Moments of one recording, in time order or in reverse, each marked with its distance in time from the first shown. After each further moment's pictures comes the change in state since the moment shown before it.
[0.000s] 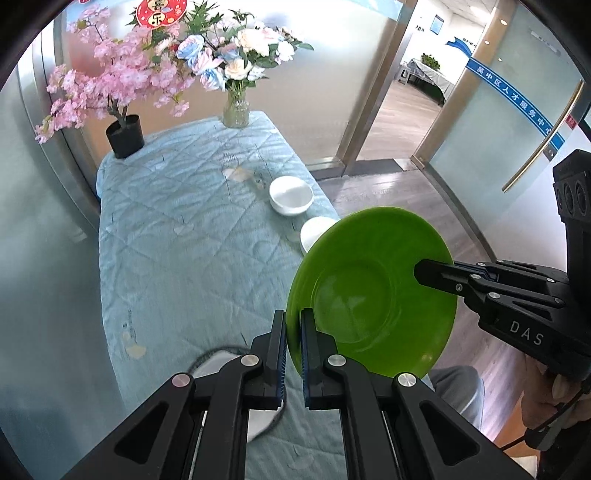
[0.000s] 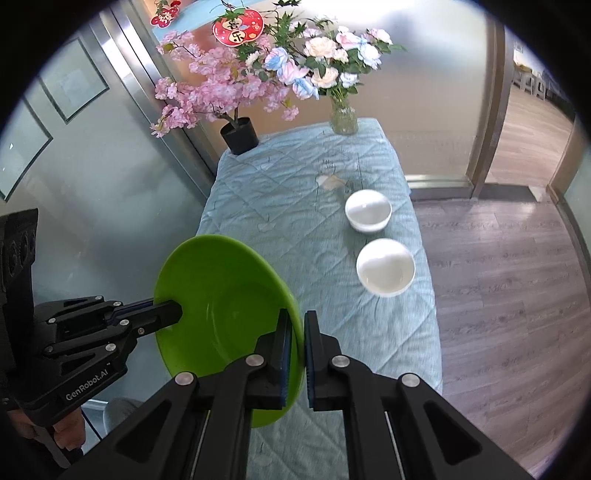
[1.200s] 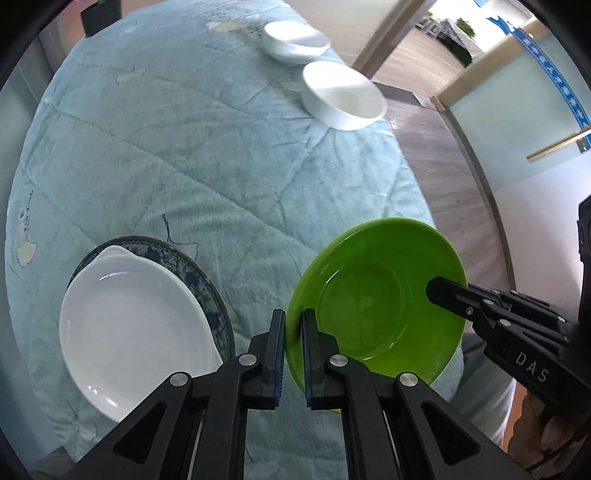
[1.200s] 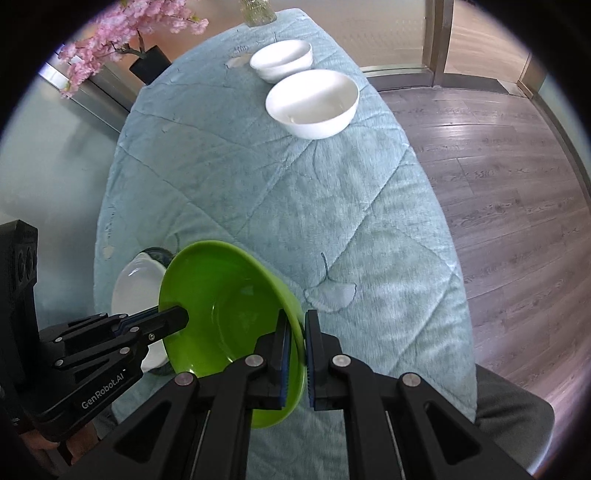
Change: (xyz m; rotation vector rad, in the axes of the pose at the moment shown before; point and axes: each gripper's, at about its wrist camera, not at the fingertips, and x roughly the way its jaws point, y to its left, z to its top) left arm 0.226 -0.006 -0.107 -0.144 0.294 -0.053; right arm 0.139 -0.089 -0.130 0.204 0.254 -0.092
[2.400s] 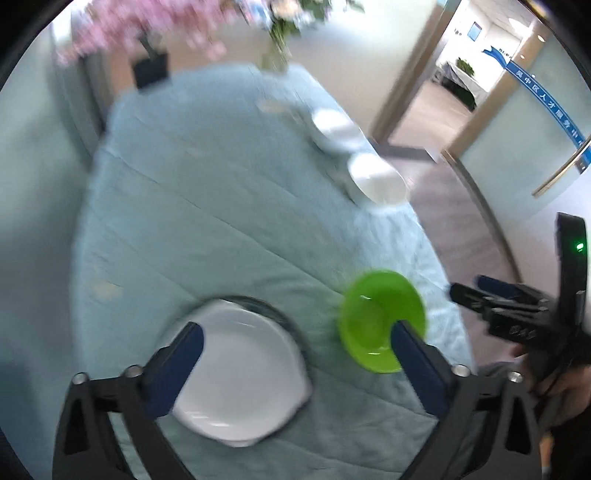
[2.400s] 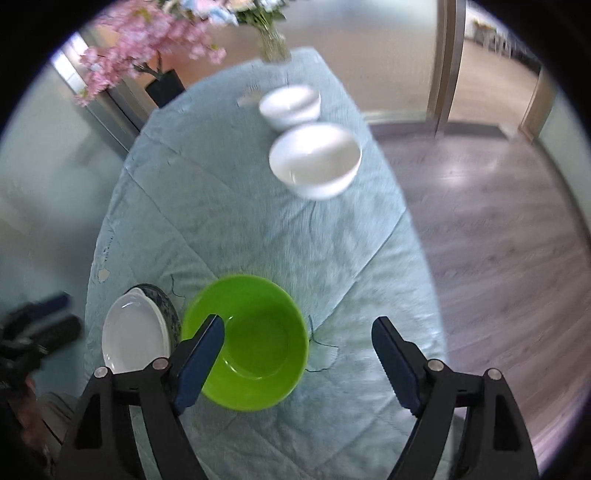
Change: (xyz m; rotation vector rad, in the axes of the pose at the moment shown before) left arm -0.110 0.042 -0.013 0.009 -0.291 0.132; right arm -0.027 0.001 0.017 -0.096 -0.173 -0.031
